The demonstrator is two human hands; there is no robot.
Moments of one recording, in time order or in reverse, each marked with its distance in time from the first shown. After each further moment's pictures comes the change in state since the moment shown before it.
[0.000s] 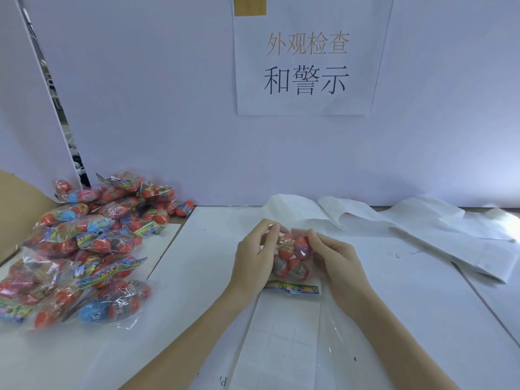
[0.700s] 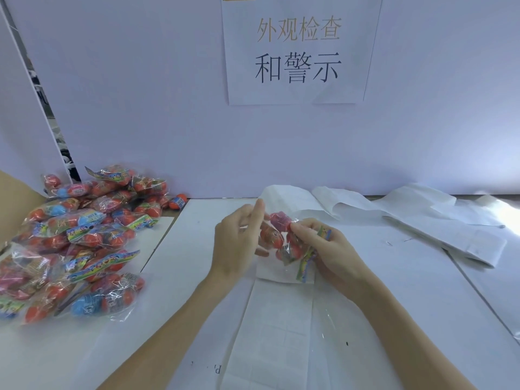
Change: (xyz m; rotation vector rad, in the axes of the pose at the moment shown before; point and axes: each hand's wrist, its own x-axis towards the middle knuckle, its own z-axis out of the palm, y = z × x) left_hand 0.003 0.018 -0.017 -0.099 0.085 -0.030; right_hand 0.008 -0.004 -0.011 -0.073 -0.155 -0.033
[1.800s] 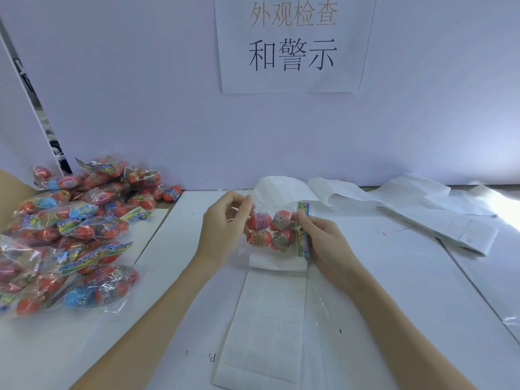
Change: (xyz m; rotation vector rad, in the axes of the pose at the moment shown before) left_hand 0.014 -0.010 -0.013 0.138 0.016 0.065; right_hand 0.003 0.009 0.004 0.011 0.116 0.084
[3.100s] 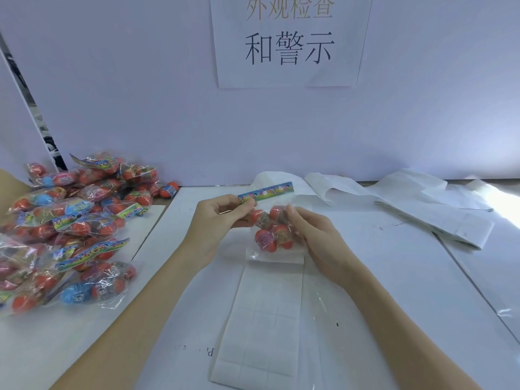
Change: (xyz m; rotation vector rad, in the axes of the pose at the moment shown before) left_hand 0.009 -0.008 -0.010 -0.329 -0.152 -0.244; right_hand -0.007 -0.006 0.004 -0.082 -0.095 -0.053
